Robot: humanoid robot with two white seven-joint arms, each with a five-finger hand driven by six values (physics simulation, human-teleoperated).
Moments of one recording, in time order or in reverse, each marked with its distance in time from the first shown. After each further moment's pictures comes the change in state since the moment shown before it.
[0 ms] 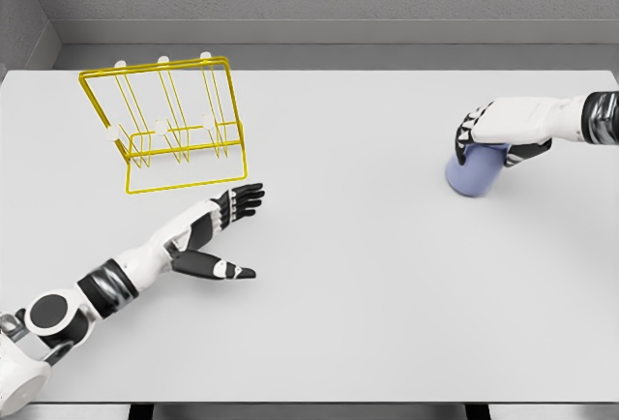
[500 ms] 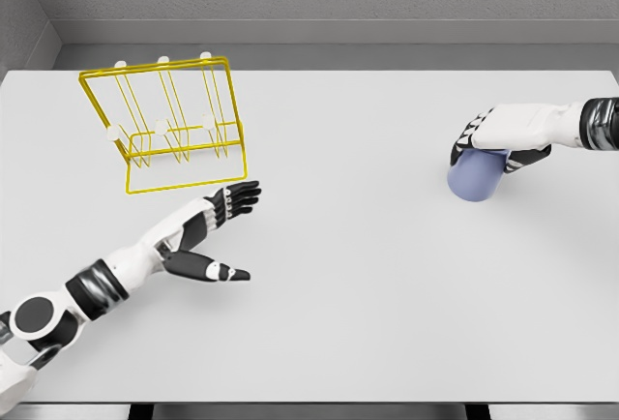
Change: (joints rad) left arm 0.017 0.047 0.012 -0.059 0.008 -0.027 0.000; right arm 0.011 0.005 0.010 0.023 0.003 0.003 0.000
